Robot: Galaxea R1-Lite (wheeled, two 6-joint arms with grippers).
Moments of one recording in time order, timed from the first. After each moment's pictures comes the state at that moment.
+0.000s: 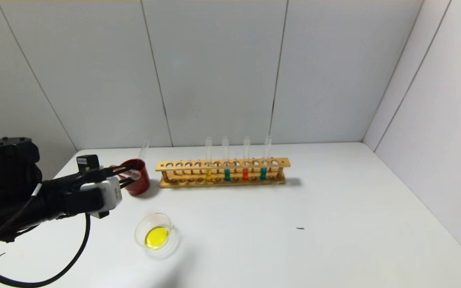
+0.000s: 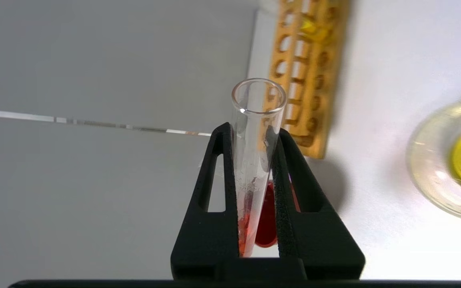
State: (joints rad) left arm -0.06 1.55 -0.46 -0.81 -0.56 1.36; right arm 0.00 0.00 0.00 0.00 0.00 0.00
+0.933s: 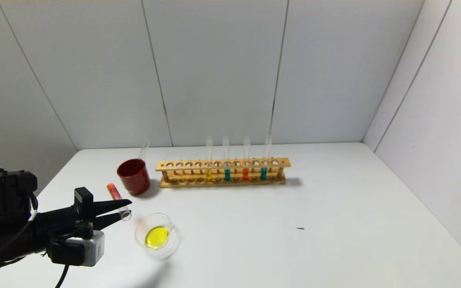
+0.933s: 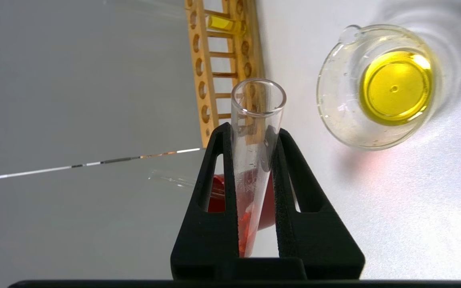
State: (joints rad) left arm 0.07 1.63 -0.31 -0.81 -0.75 1.73; right arm 0.00 0.00 0.00 0.00 0.00 0.00
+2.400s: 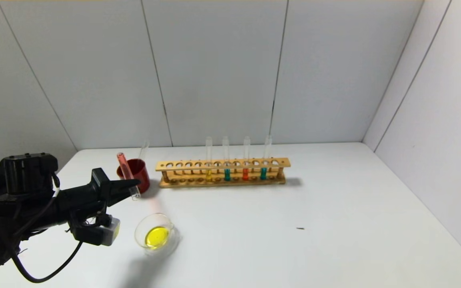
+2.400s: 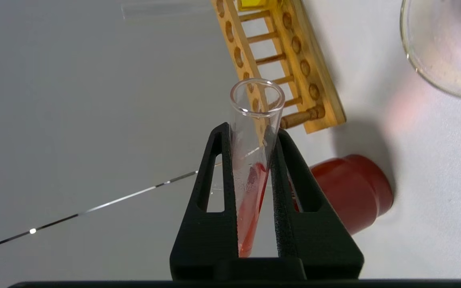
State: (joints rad) left arm 0.06 1.78 -0.46 -0.92 -0.74 2.00; right arm 0.00 0.00 0.00 0.00 0.00 0.00
